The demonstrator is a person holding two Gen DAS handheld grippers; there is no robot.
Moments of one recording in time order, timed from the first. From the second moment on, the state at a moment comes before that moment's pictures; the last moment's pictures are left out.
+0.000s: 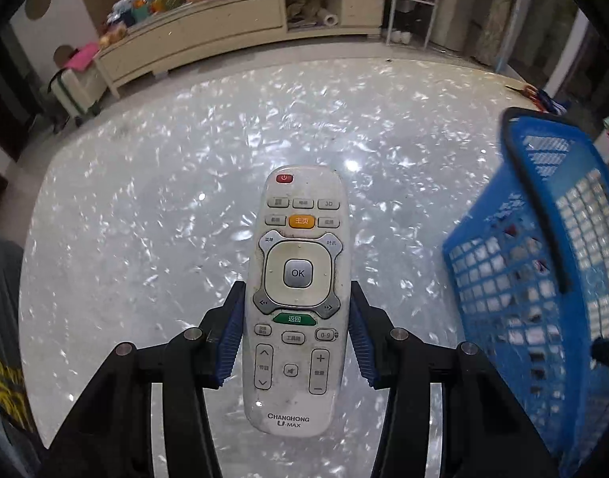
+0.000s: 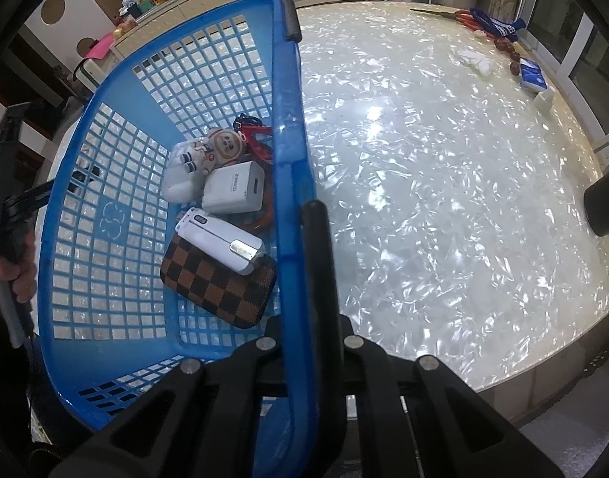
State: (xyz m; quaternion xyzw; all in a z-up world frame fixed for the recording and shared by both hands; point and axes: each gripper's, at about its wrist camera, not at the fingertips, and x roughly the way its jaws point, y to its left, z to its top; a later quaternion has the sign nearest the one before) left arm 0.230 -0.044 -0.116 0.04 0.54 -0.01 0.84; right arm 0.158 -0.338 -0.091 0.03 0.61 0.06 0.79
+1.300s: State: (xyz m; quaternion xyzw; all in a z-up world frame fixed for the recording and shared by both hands) left arm 0.152 -0.217 -0.049 0.26 0.43 -0.36 0.79; right arm 0.151 -0.339 -0.085 0.05 0.60 0.06 0.80
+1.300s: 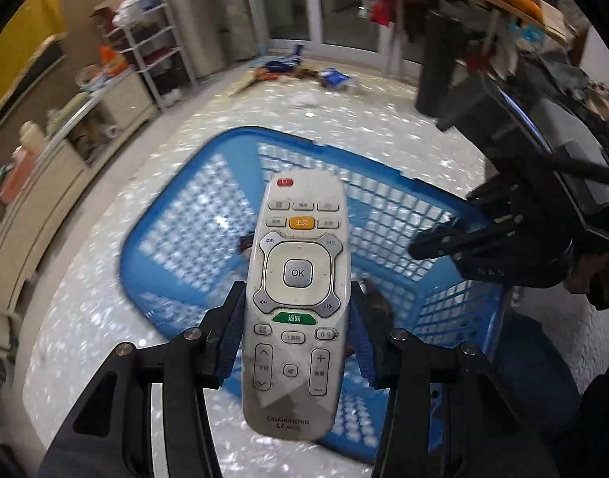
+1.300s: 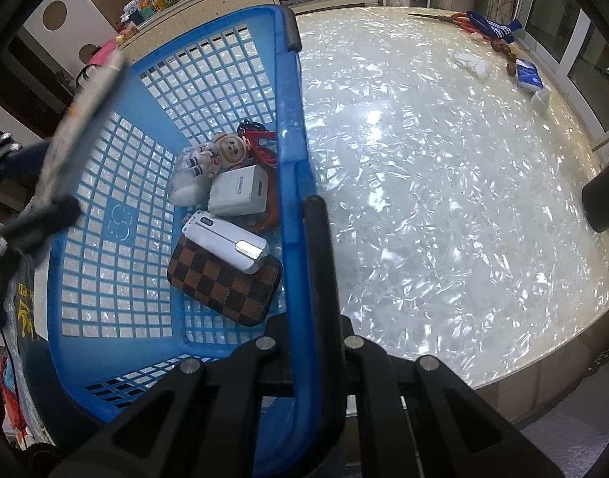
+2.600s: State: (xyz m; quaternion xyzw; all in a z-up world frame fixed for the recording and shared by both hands) left arm 0.171 -0.270 -0.117 0.35 0.51 -0.38 0.68; right arm 0.152 -0.342 -0.086 0.06 0.59 0.07 0.80
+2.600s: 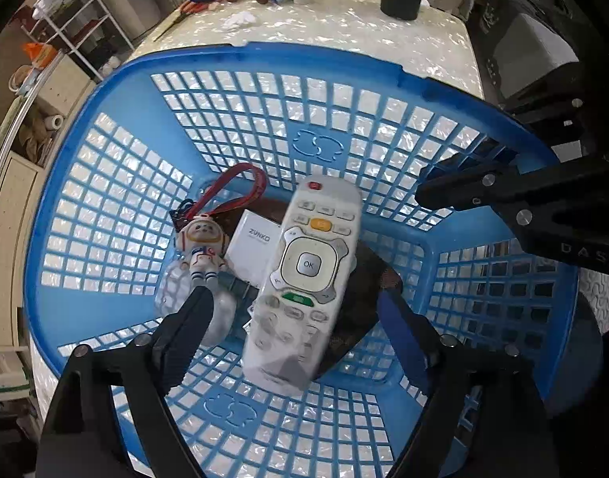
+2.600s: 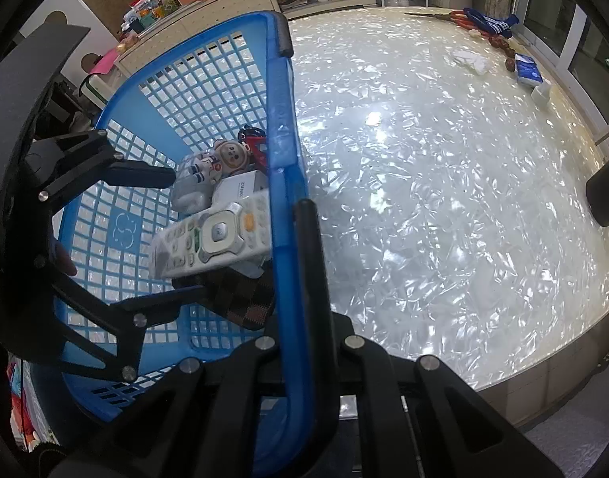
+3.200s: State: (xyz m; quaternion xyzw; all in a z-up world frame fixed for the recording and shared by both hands) left arm 0.159 -0.226 -0.078 0.25 0.46 -0.32 0.79; right arm 0.143 -0.347 -0.074 0.04 0.56 0.04 0.82
